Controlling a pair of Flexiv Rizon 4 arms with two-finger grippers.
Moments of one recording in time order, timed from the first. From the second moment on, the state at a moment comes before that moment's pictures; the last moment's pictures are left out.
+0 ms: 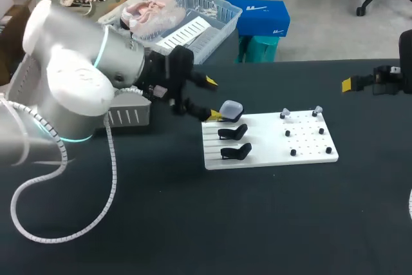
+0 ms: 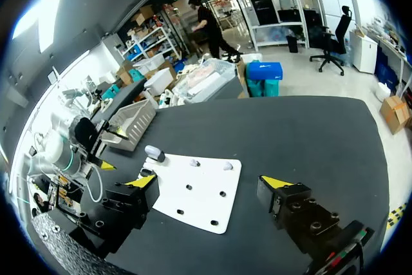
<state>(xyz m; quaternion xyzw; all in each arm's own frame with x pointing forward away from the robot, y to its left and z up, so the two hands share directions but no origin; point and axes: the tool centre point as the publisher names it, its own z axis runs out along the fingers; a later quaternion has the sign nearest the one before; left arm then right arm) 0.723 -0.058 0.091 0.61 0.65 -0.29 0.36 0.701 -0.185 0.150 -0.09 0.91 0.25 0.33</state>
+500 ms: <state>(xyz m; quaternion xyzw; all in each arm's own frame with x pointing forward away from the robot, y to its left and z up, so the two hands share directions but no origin) 0.742 -0.060 0.043 0.55 0.67 -0.32 0.37 0.701 -0.185 0.150 -0.09 0.91 0.25 0.33</state>
